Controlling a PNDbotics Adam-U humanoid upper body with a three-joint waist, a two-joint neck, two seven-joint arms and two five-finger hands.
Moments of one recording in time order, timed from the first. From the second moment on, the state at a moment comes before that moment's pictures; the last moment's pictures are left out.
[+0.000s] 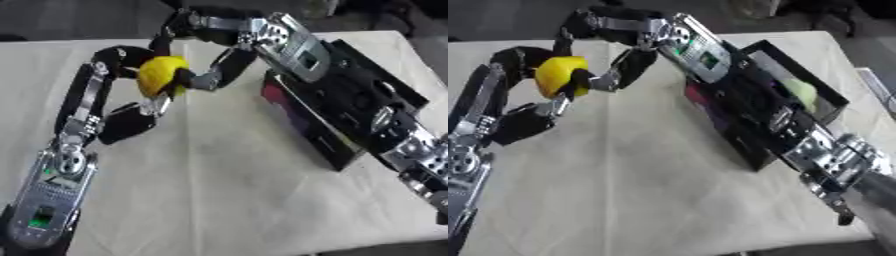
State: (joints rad) left arm -0.66 0.03 -0.45 -1.56 -0.37 0.09 0.02; right arm -0.84 -0.54 0.40 -1.47 -0.17 -0.47 0.61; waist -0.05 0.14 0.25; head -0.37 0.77
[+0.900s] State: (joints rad) left arm -0.66 0.03 -0.45 -1.56 -0.49 0.13 -0.05; right arm -0.84 -0.55 0.40 -1.48 -0.20 -0.46 0.56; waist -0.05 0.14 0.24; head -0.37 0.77
